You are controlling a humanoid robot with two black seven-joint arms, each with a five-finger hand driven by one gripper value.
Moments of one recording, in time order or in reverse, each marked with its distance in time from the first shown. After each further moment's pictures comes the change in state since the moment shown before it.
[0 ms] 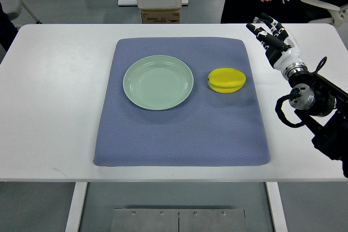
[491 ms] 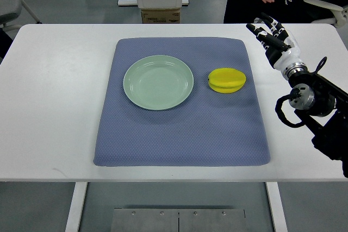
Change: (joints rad) left arm -0.014 0.000 0.003 0.001 0.001 -0.003 -0.002; right arm 0.000 0.000 0.000 0.000 0.000 0.000 0.000
